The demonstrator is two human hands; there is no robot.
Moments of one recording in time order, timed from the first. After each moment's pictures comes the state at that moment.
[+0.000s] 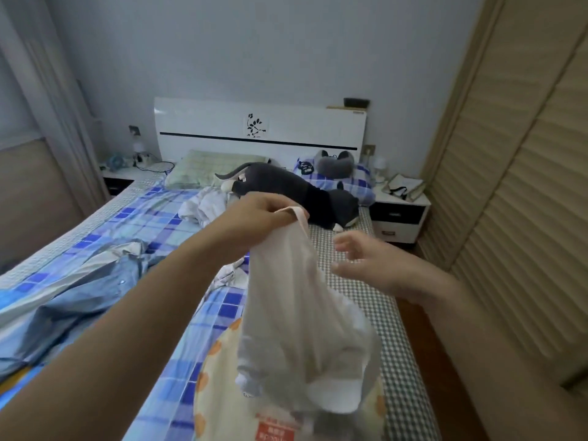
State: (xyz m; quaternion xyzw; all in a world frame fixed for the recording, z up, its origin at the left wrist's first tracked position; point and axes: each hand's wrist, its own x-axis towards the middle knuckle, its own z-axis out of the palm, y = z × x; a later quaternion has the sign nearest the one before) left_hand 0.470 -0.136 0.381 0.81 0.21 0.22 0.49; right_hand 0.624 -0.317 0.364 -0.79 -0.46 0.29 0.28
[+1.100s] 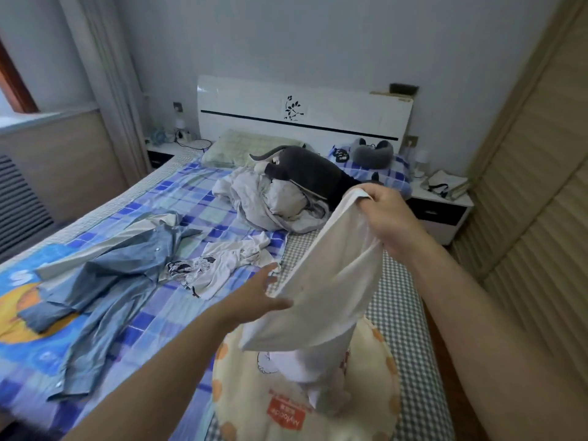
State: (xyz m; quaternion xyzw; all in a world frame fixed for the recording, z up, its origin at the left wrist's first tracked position) left_hand 0.414 -0.120 0.192 0.74 0.39 0.07 0.55; right_hand 0.630 -0.238 0.355 -0.74 -0.42 0.17 0.50
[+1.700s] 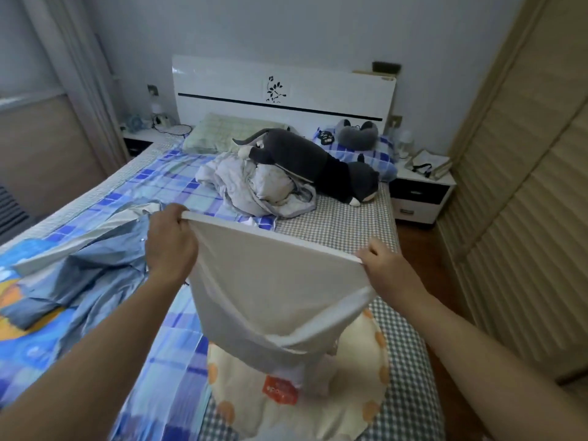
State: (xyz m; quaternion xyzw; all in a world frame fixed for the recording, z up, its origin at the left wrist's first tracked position) left_hand 0.373 -0.065 0.241 0.70 0.57 0.41 0.17; right_hand 0.684 -0.305 0.204 -0.78 -0.61 -0.12 0.04
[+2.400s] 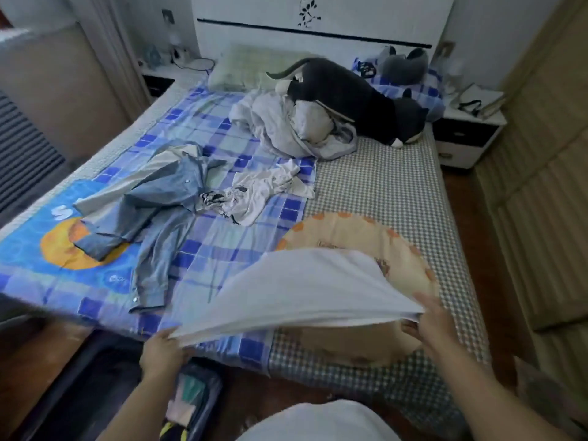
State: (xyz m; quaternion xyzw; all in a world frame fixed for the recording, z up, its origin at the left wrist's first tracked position) left_hand 0.082 -0.135 0.011 0.37 0.76 0.24 0.47; right_hand 0.507 -0.361 0.060 -0.80 0.06 0.30 0.52
